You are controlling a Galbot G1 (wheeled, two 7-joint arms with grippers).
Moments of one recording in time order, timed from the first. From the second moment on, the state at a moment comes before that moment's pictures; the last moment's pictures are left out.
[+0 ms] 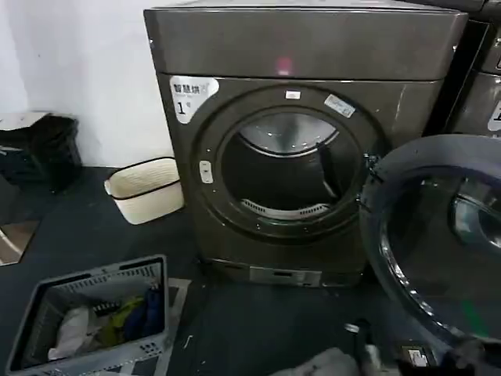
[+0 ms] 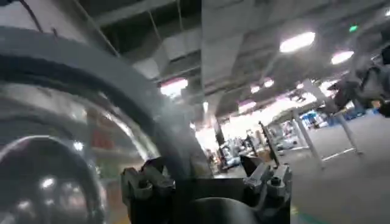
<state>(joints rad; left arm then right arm) 0.67 -1.54 0.63 -1.56 -0.17 -0.31 0.40 -2.00 1.58 2.09 1.69 0.38 0.08 0.12</state>
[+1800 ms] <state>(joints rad) 1.55 -0.88 -0.73 -2.15 -0.75 0.38 -0.29 -1.90 1.39 1.84 1.75 0.43 0.00 0.14</state>
